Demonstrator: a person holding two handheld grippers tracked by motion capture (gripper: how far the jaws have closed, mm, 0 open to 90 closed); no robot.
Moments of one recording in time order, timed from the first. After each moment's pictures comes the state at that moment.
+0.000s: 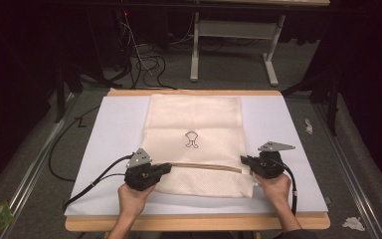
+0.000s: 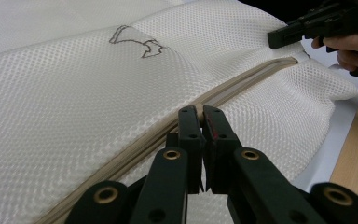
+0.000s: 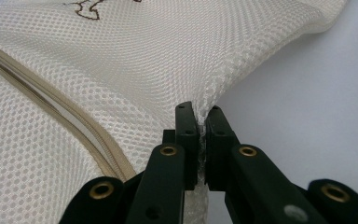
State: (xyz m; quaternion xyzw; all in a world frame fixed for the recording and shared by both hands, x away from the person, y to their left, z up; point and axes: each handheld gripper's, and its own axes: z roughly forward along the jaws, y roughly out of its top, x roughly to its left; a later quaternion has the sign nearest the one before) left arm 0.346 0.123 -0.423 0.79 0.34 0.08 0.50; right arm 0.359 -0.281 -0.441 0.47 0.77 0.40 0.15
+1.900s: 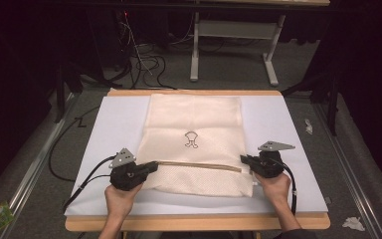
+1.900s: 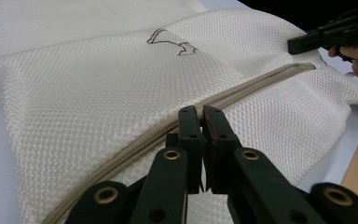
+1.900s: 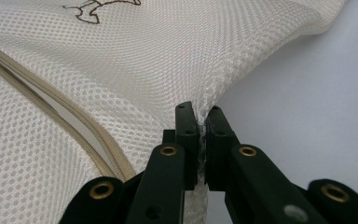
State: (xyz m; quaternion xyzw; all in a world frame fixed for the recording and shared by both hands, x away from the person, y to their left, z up) left arm 0.345 0.155 -0.422 0.78 0.37 0.09 0.50; right arm 0.361 -0.280 -0.440 0.47 0.77 0.41 0.15
